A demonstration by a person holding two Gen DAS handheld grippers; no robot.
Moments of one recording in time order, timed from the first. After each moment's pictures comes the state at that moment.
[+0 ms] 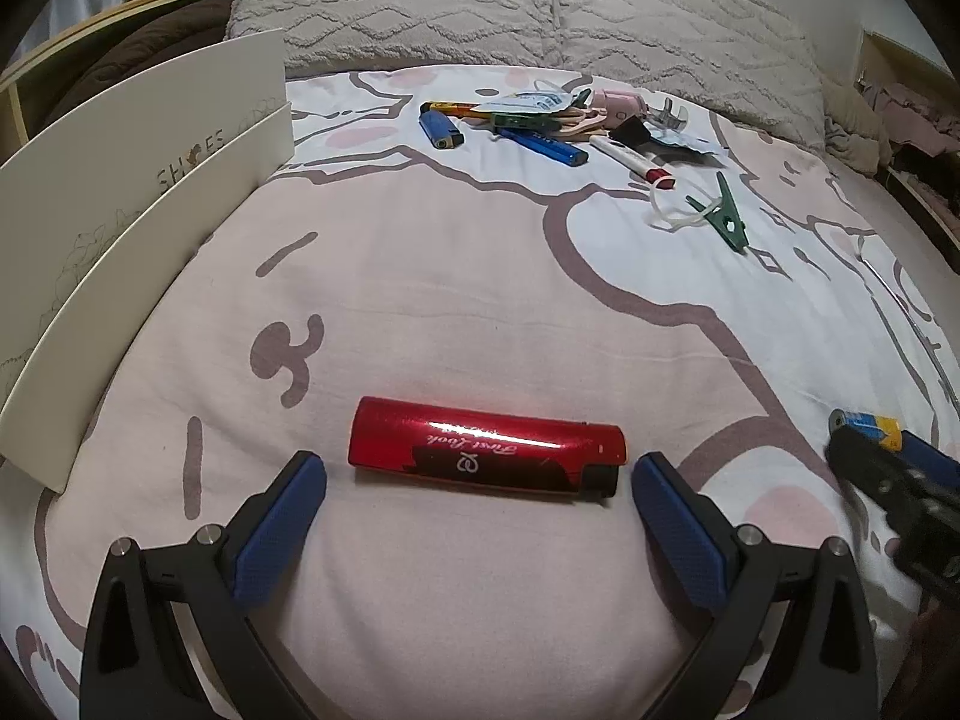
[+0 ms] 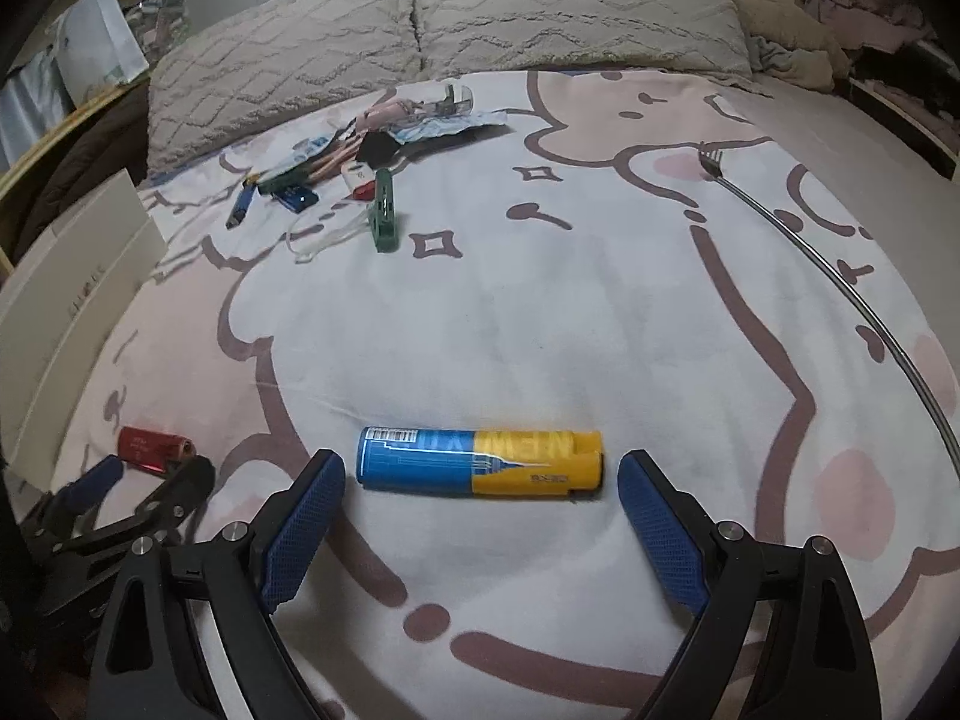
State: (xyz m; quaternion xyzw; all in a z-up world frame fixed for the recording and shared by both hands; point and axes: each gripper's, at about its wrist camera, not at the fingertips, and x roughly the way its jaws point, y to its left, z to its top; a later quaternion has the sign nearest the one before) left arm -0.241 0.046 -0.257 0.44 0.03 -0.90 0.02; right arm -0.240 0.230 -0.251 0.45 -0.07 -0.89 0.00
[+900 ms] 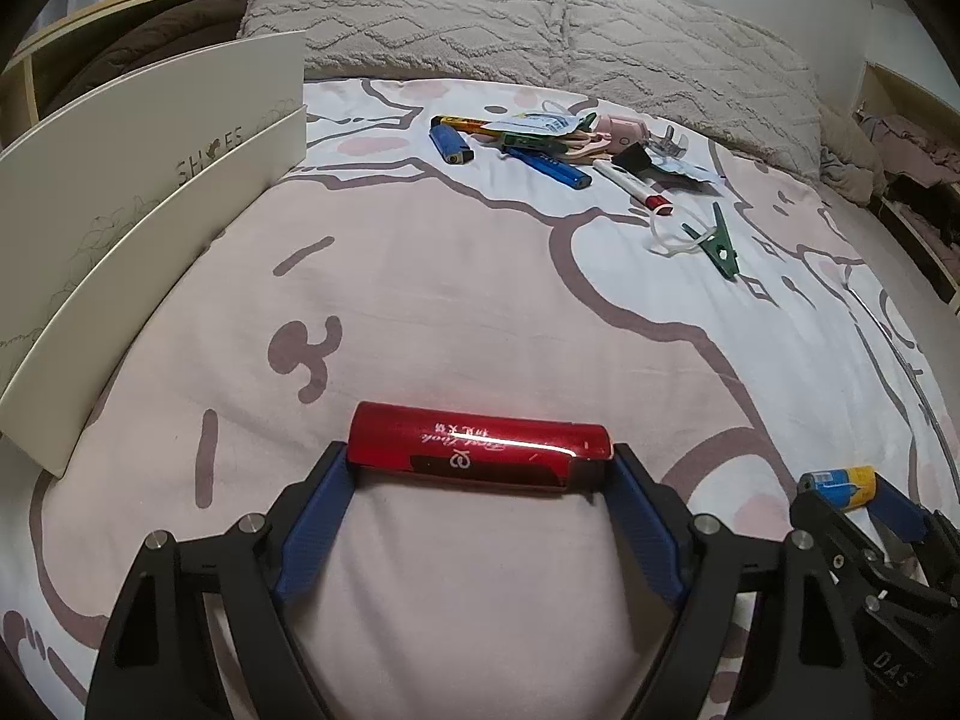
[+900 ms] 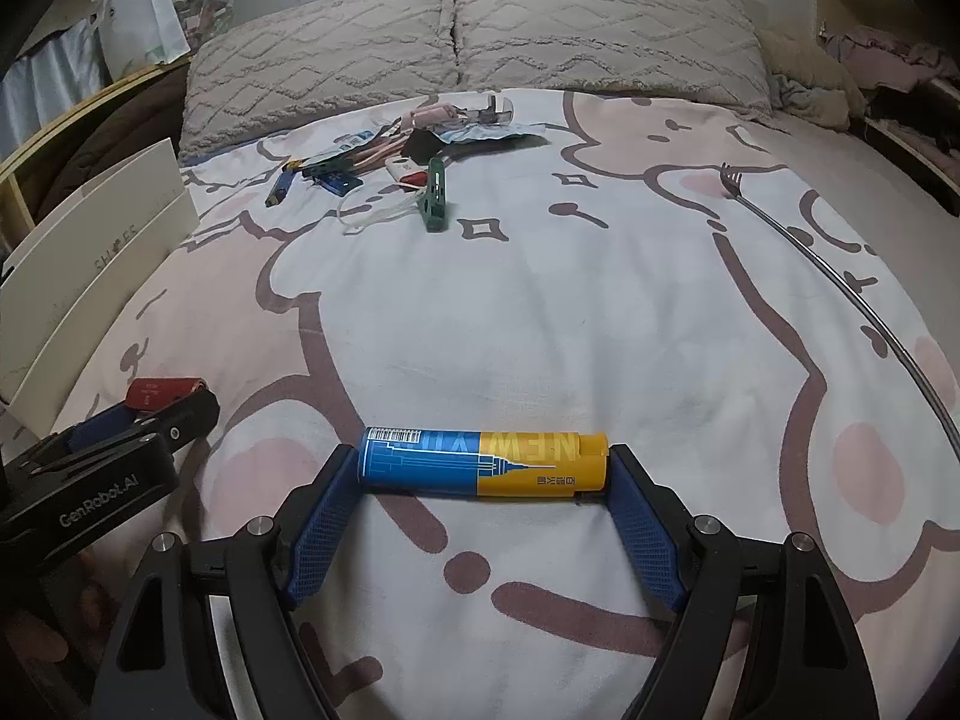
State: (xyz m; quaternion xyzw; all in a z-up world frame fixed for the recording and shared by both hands) left arm -0.234 0.035 -0.250 0.43 0.06 -0.90 0.01; right arm -0.216 0.215 -0.256 0.42 -0.04 -0.91 0.02
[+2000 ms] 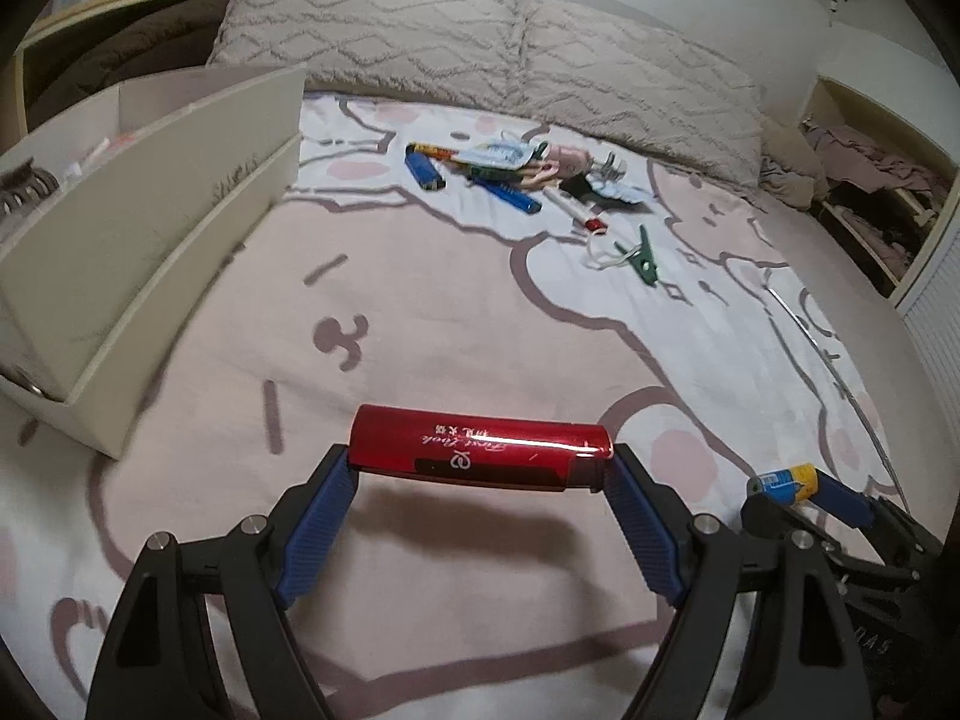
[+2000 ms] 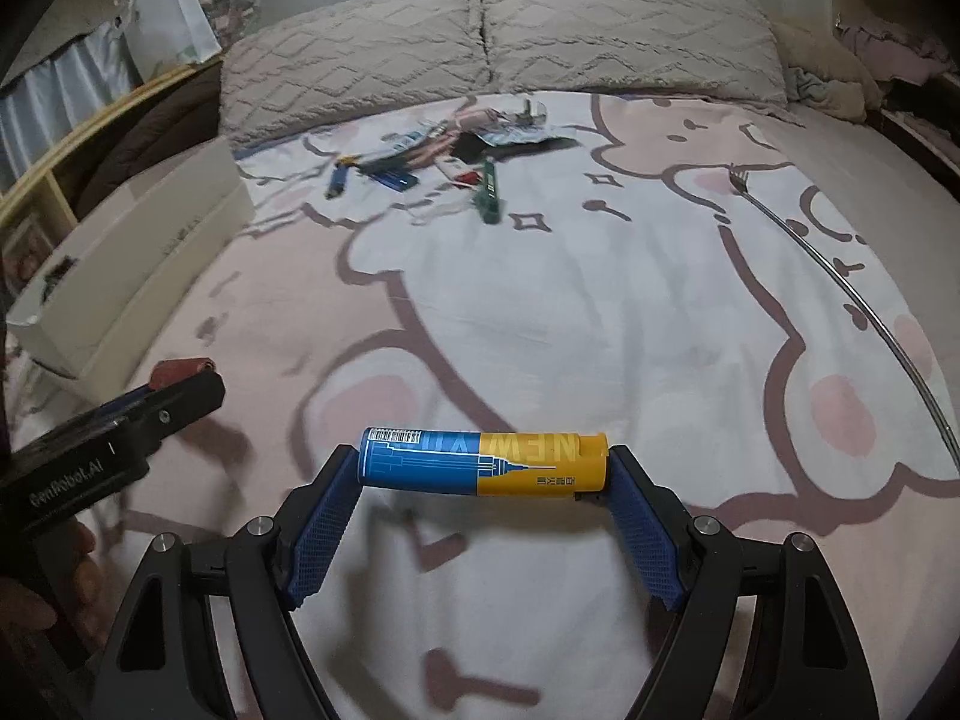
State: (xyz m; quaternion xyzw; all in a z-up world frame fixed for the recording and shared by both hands) left arm -0.186 0.010 -0.204 0.42 0.08 -0.90 -0.06; right arm -0.175 0.203 -0.222 0.44 -0.06 -0.90 0.06
